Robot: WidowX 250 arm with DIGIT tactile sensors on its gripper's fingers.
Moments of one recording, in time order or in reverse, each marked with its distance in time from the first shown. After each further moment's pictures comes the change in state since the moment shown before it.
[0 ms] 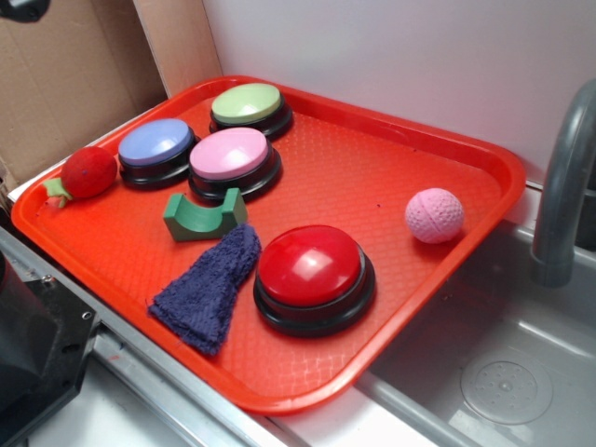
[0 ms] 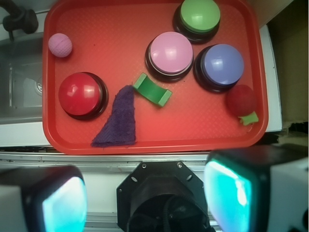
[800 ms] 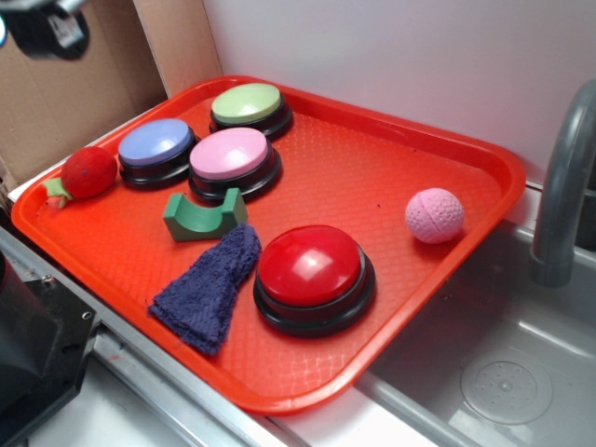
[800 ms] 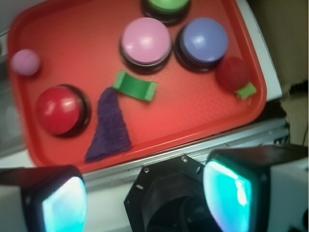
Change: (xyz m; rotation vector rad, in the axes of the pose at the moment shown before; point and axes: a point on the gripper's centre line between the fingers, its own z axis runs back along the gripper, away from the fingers) arm 0.003 0.012 -0.040 0.033 0.017 0.341
